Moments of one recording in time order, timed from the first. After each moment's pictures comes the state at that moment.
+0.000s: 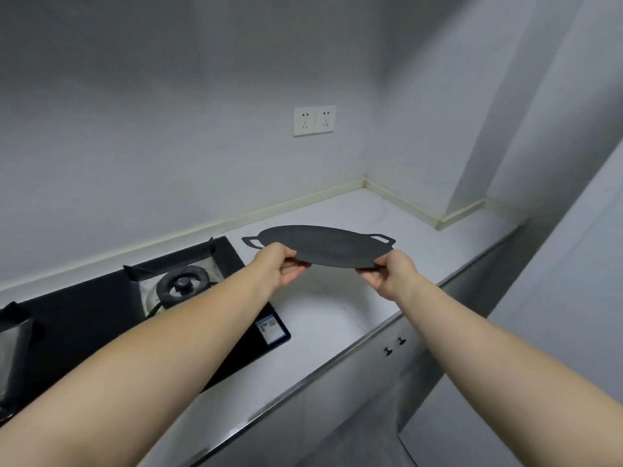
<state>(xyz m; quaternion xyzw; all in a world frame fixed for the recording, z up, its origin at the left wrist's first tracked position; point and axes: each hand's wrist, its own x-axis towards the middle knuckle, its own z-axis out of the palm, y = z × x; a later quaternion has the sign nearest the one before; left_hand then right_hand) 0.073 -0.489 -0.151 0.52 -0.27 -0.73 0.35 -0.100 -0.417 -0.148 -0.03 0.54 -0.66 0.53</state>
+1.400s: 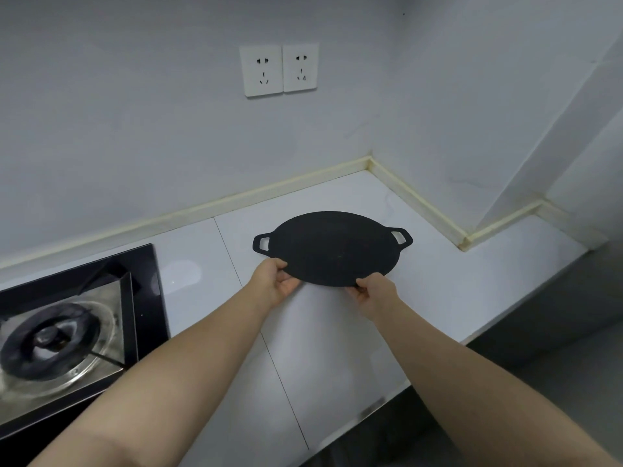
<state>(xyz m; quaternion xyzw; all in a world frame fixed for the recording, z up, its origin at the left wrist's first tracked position) -0.115 -0.687 -0.271 0.52 -0.12 -0.74 0.41 -0.285 -0.640 -0.283 0.02 0.59 -0.57 0.56</state>
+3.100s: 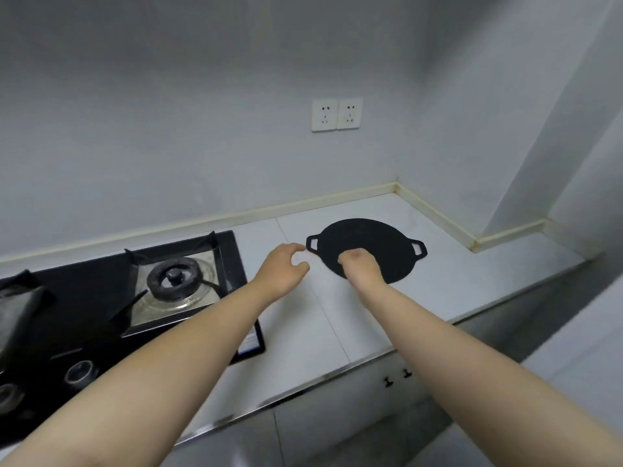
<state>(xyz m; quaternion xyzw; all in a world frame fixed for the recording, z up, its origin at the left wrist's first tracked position) 0.002 -0.517 -0.193 0.58 -0.70 -0.32 0.26 -0.152 -0.499 -0.182 -0.43 0.69 -0.39 0.42</state>
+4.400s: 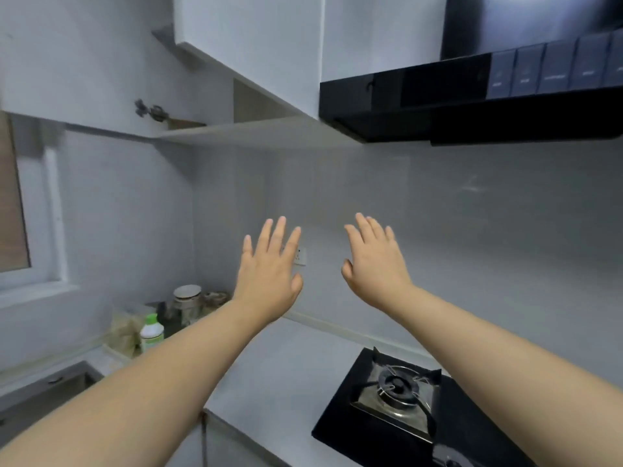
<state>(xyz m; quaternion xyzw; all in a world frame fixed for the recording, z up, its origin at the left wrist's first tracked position) 0.613 -0.081 0.048 0.82 -0.43 0.35 0.13 0.488 -0.215 0.074 -0.90 0.23 -0.32 -0.17</state>
